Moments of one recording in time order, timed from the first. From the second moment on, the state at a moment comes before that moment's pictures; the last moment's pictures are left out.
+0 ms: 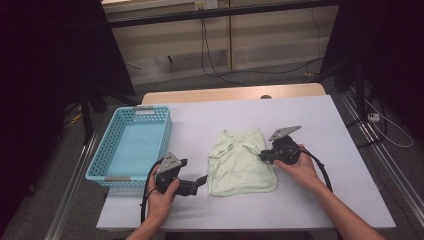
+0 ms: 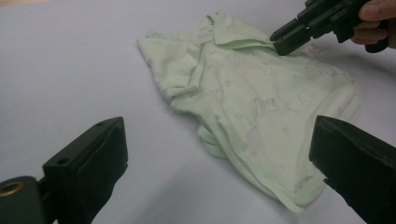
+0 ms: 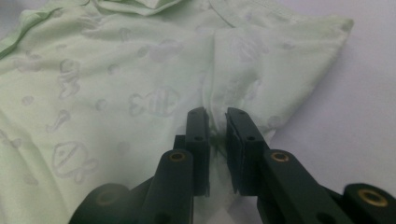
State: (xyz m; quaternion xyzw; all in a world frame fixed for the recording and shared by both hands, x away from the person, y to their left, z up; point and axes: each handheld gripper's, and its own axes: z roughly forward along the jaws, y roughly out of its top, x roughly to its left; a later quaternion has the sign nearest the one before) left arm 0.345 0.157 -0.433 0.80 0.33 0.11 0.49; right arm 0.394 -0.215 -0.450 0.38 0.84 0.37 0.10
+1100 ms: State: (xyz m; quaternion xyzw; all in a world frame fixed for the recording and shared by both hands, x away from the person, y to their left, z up) left arm 0.389 0.129 -0.422 0.80 0.33 0.13 0.49; right arm 0.395 -0.220 -0.438 0.38 0.81 0.42 0.11
